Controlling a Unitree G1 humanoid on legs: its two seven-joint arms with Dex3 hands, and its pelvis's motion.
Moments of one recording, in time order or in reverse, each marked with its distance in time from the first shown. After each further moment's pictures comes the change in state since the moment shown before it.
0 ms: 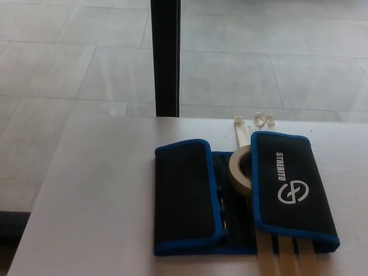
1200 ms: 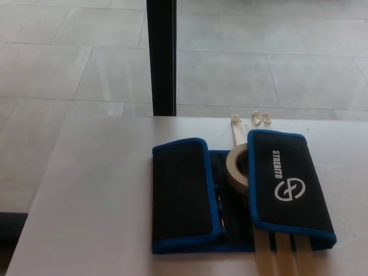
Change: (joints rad) left_arm -0.092 0.075 0.086 0.134 -0.026 0.015 -0.001; right_arm -0.451 -0.423 -0.532 -0.107 0.375 0.114 -0.293
